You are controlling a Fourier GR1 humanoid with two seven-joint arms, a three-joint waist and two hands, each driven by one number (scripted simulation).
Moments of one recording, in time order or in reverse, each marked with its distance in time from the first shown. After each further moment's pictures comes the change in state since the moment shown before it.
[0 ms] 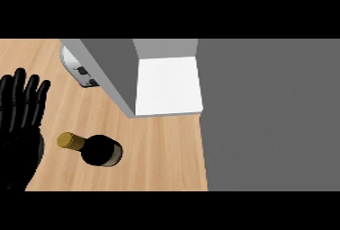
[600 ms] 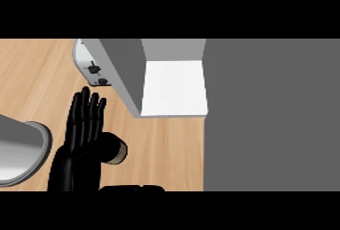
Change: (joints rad) left arm 0.055 -0.084 -0.435 0.035 -0.143 0.422 0.047; right arm 0.146 -0.058 0.088 -0.111 -0.193 0.199 0.087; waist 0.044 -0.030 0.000
